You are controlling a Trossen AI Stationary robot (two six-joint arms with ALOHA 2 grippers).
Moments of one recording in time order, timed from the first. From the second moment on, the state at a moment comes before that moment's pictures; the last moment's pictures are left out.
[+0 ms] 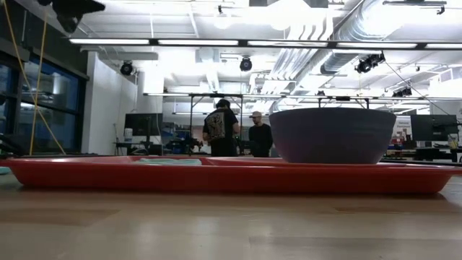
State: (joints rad) left arm 0.26 0.26 0.72 -0.63 0.10 -0.20; right arm -0.09 1.45 2.09 -1.57 0.68 0.82
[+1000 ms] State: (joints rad) left arm 0.26 0.01 0.67 -0.69 0.17 -0.23; right arm -0.42 1.10 0.95 -1.01 0.17 1.16
